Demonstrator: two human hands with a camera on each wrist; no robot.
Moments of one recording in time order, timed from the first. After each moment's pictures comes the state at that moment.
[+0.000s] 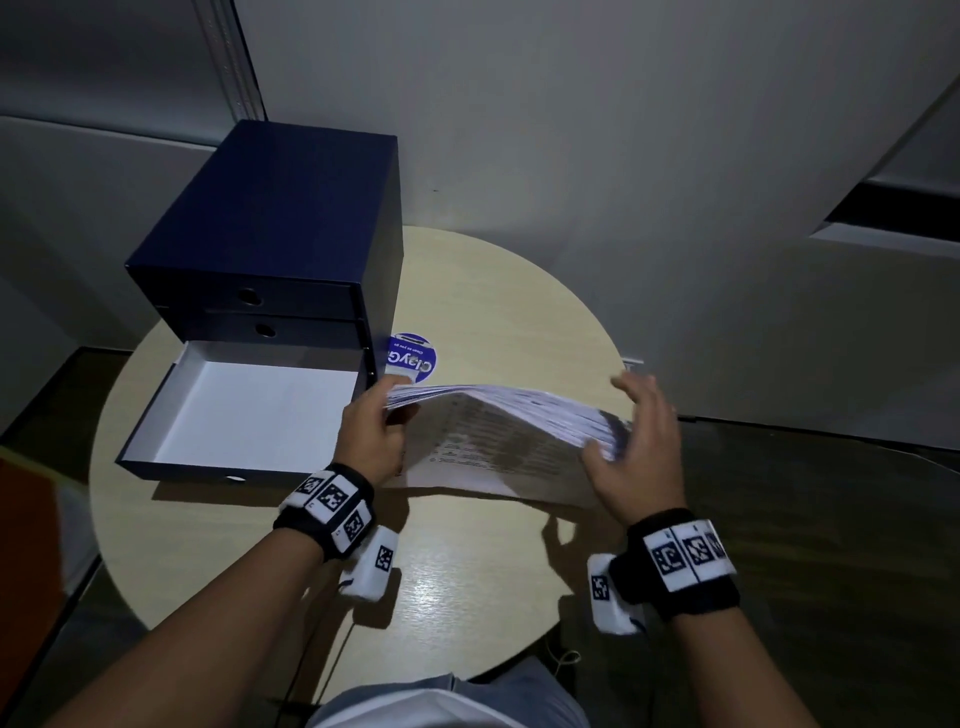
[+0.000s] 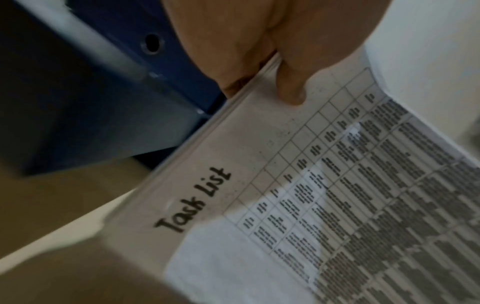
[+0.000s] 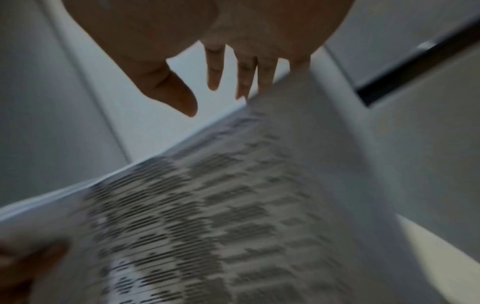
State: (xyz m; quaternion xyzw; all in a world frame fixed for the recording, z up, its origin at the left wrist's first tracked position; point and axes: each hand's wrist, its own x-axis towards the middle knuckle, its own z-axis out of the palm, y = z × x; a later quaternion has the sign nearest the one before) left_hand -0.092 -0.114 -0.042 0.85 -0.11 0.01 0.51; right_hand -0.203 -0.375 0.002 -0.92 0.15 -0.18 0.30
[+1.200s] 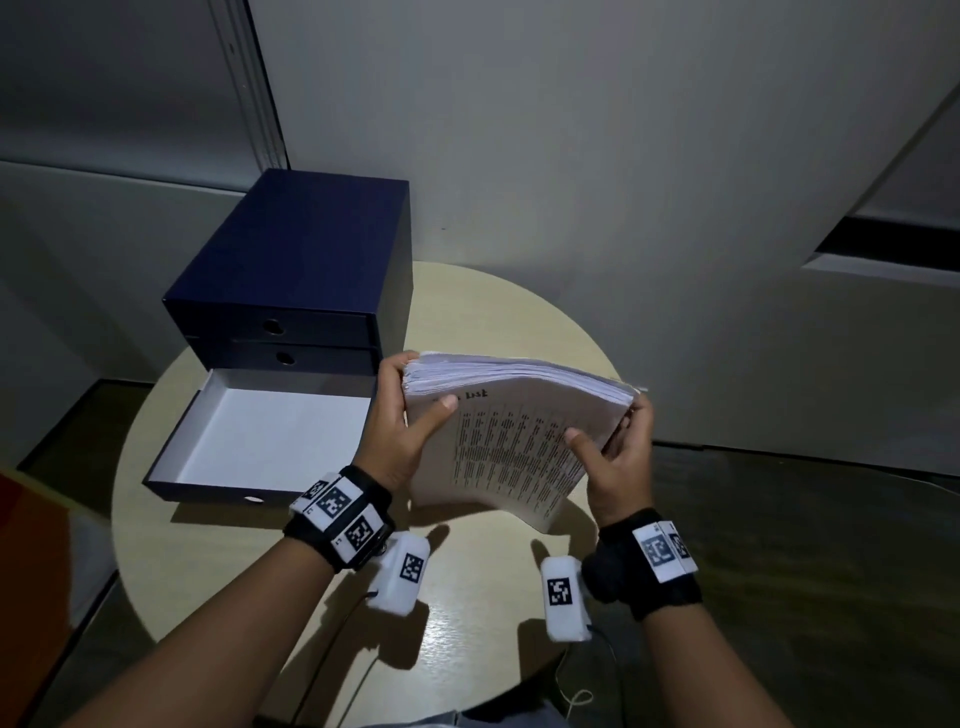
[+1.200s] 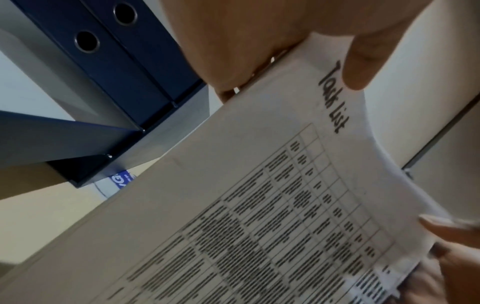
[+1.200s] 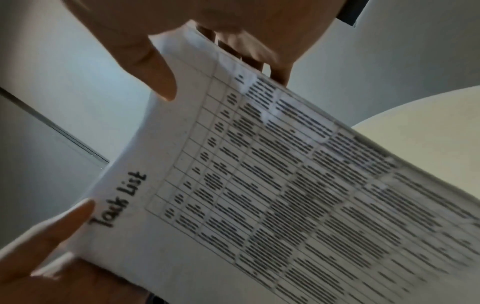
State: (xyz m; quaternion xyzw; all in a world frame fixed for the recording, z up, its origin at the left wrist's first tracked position) left_hand -0.108 -0.127 0.017 0.70 -0.13 -0.02 0.71; right_hand -0.192 -0.340 0.018 -0.71 0.13 -0.24 0.65
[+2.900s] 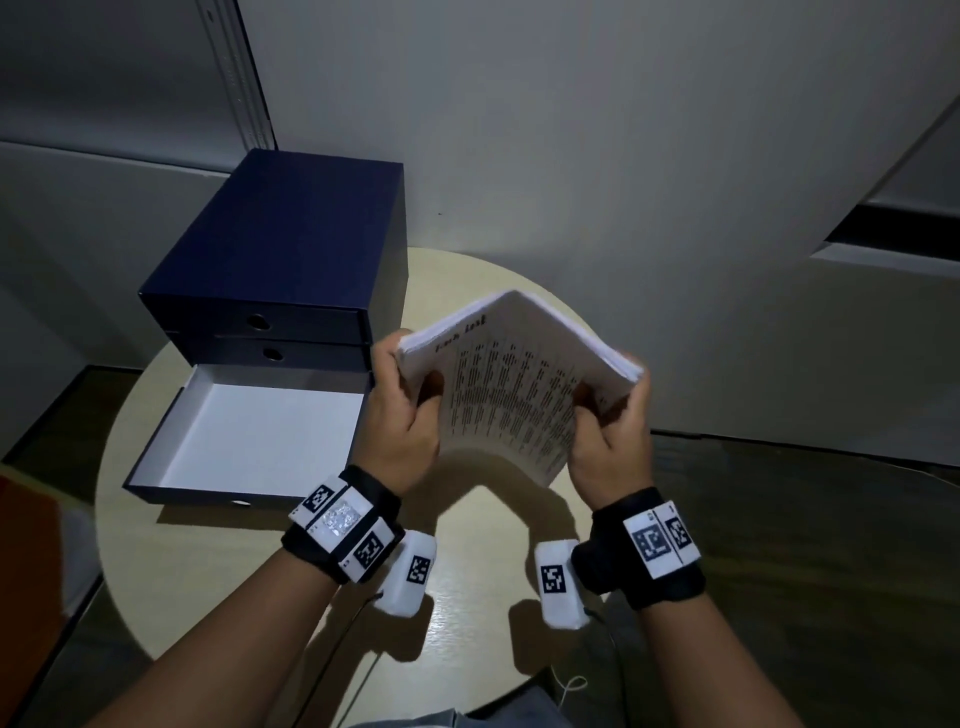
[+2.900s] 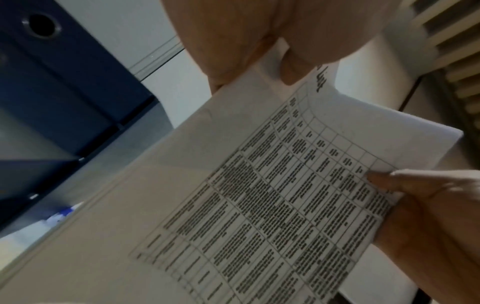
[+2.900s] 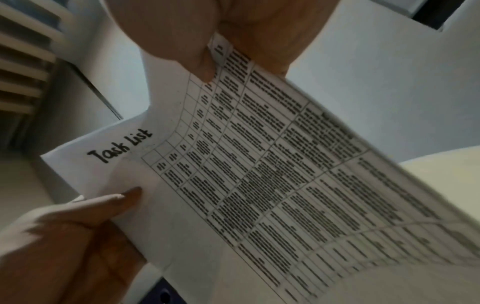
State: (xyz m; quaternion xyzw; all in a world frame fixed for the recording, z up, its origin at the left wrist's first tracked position) left_hand -0.098 -0.139 0.026 0.74 -0.15 0.06 0.65; right_hand -0.168 -0.330 0.046 -0.77 0.10 -0.24 0.59
